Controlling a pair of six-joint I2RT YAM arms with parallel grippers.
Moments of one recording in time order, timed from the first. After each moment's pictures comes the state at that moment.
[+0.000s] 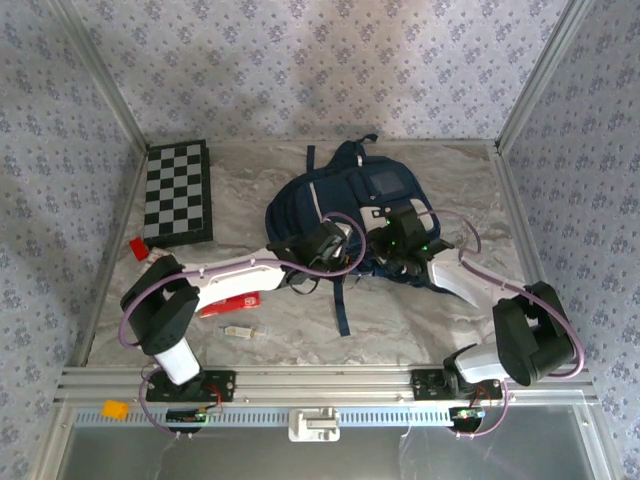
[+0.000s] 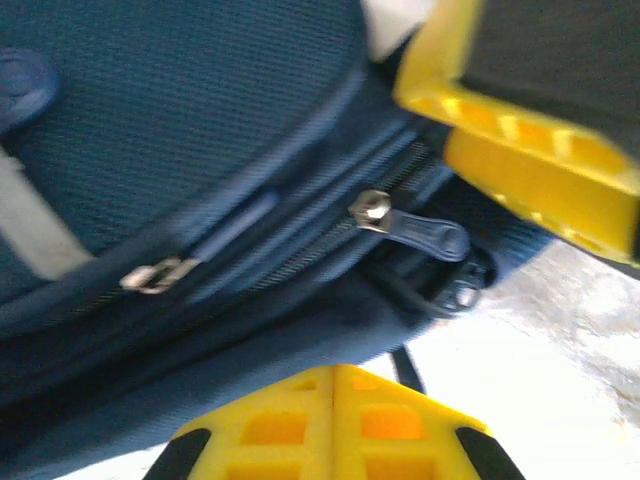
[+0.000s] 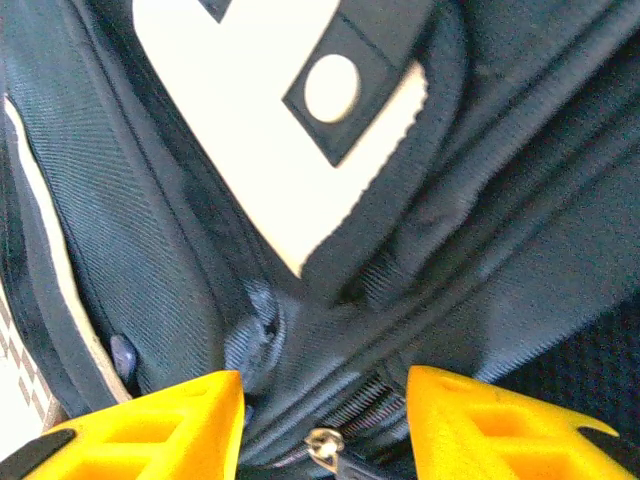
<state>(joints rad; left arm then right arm) -0.96 1.68 1.10 -0.28 -0.04 -0.57 0.47 1.39 0.78 -0.23 -0.09 1.22</state>
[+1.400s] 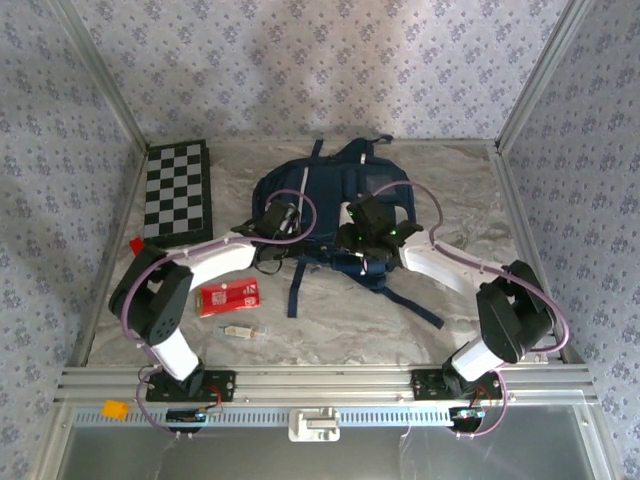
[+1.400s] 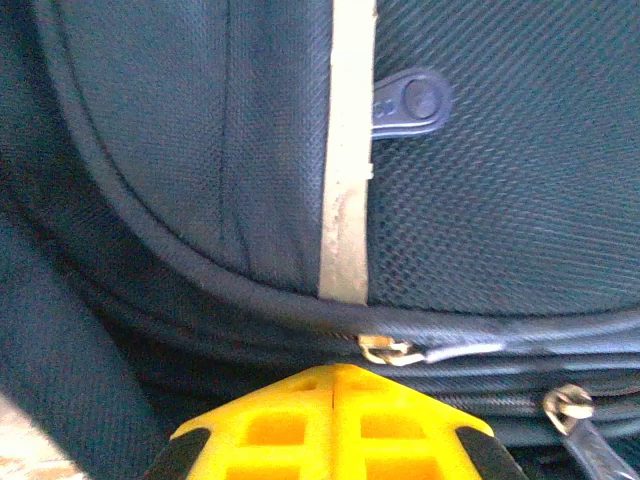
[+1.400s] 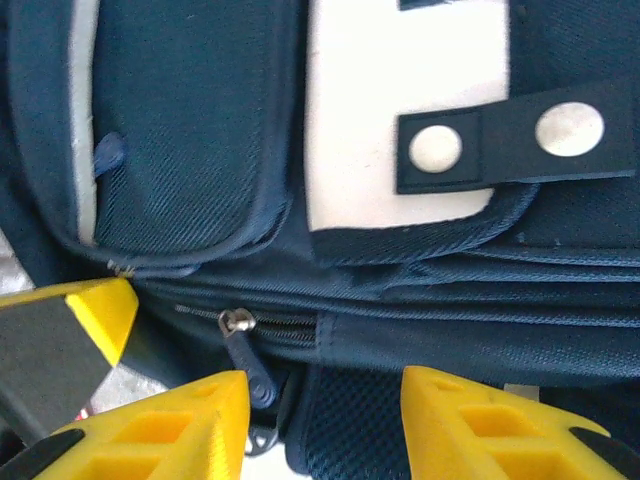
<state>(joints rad) -0.65 1.65 0.99 -0.24 -0.02 -0.64 0.66 1.53 1.05 -0.42 0.03 0.80</state>
